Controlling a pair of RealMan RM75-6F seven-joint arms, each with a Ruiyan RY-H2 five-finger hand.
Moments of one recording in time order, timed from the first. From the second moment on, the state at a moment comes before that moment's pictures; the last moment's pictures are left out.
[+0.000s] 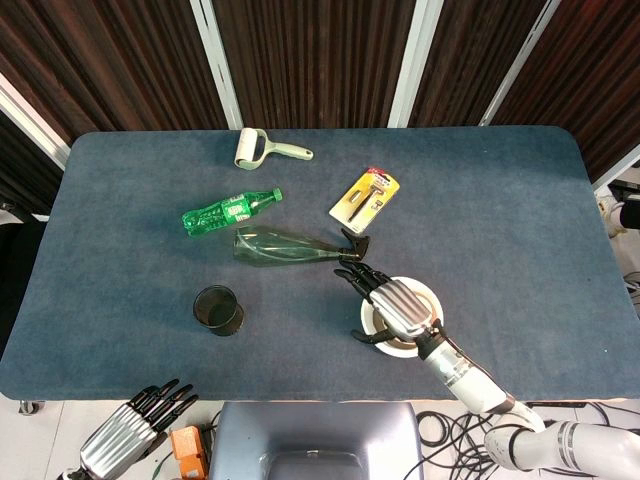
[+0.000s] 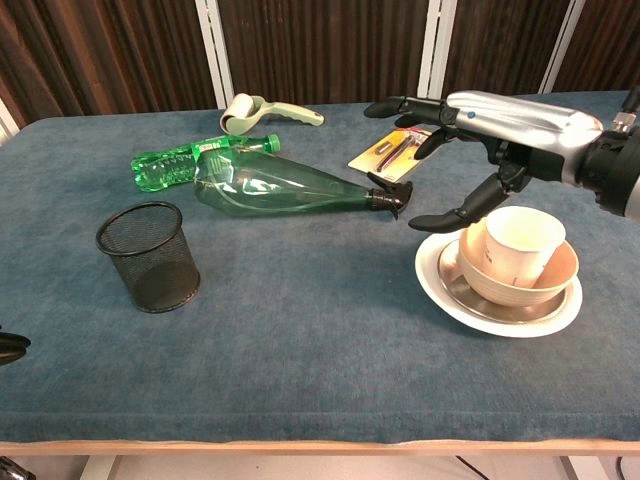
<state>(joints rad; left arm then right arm) -0.14 -1.34 0.24 -1.26 2.10 1.58 0.18 0.63 -1.41 0.14 -1.65 -1.49 1.01 0.10</state>
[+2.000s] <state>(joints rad) 0.06 -1.06 0.07 -1.51 1.57 1.71 -0.22 0.51 -1.29 0.02 -1.63 -1.47 1.09 -0.11</state>
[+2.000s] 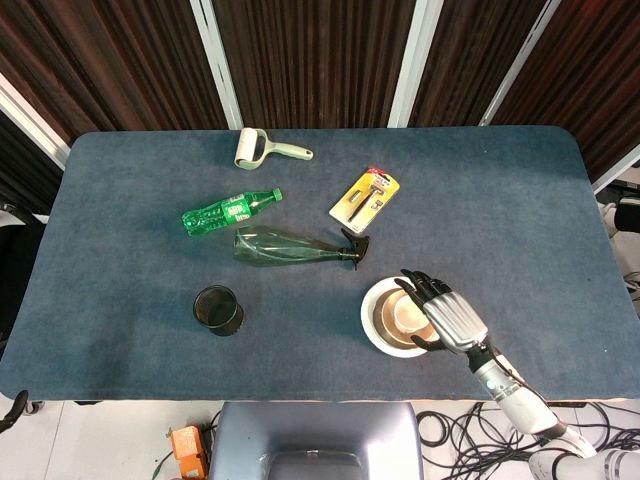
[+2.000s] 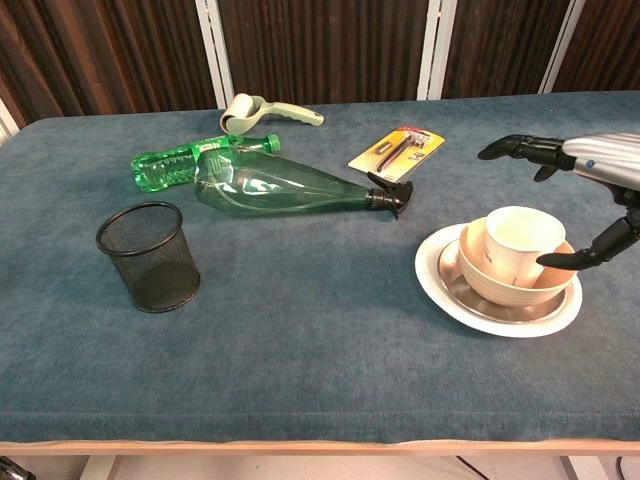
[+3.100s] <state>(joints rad) 0.07 -1.06 0.01 -1.53 1.51 1.64 -0.17 0.51 -1.37 0.03 -1.50 -1.46 1.07 -0.07</state>
